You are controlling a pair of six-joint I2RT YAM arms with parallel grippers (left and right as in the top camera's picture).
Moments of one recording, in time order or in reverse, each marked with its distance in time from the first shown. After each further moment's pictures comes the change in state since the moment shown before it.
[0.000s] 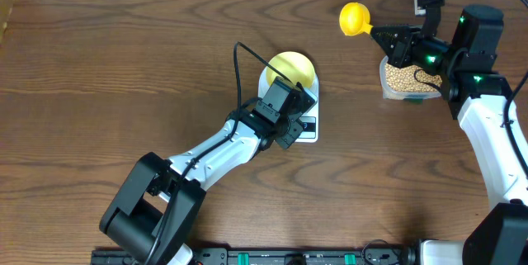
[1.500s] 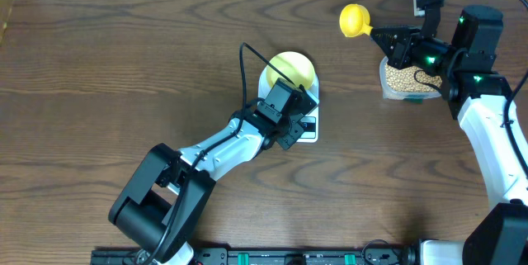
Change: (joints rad) left arm 0.000 0.057 -0.003 0.046 0.009 0.034; right arm 0.000 0.000 0.000 -0.013 0.003 -0.022
